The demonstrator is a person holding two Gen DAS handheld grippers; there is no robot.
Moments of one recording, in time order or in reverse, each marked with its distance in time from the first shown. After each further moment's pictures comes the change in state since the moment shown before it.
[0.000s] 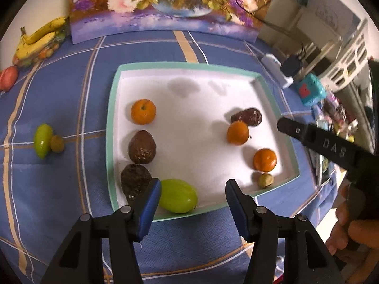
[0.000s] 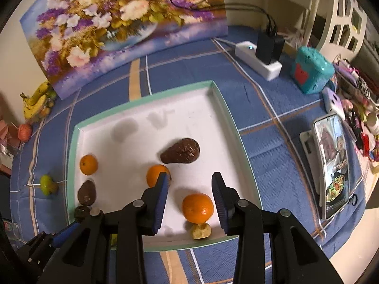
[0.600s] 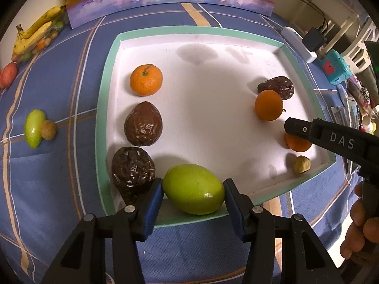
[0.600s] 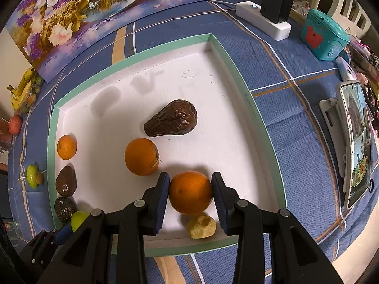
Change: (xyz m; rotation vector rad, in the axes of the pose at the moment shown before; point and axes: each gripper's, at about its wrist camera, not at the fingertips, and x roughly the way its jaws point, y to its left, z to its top) left arm 0.055 -0.001 -0.014 0.034 0.109 0.122; right arm 0.057 -0.008 -0.019 0.034 0.171 0.002
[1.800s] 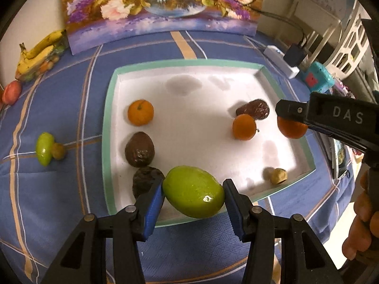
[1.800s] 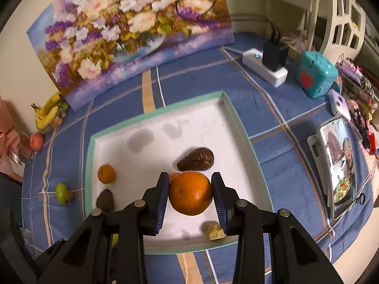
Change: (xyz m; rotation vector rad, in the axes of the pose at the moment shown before) left arm -0.035 -0.009 0.000 0.040 -0.125 -0.021; right arm -0.064 0.013 0.008 -0.005 -0.193 0.072
